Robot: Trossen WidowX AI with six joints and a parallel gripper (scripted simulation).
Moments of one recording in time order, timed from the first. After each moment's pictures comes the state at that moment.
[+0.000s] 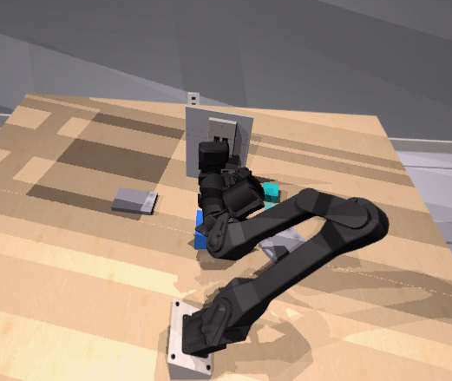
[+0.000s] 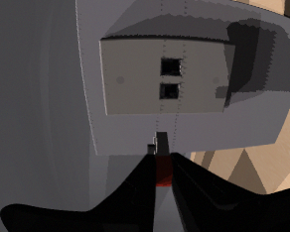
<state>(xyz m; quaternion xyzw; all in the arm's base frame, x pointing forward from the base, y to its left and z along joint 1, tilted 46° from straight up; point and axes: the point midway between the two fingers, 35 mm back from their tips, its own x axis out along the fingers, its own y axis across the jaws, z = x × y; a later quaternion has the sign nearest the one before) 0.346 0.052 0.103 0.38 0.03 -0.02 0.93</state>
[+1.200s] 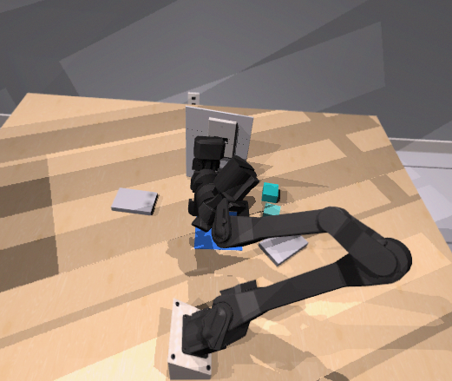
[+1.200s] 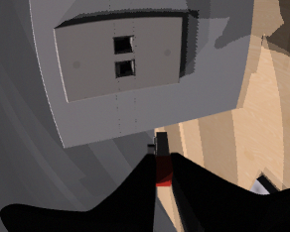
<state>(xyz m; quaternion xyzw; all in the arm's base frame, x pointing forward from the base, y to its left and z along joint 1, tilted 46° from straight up) 0.332 0.062 0.089 0.42 0.09 -0.14 0.89</state>
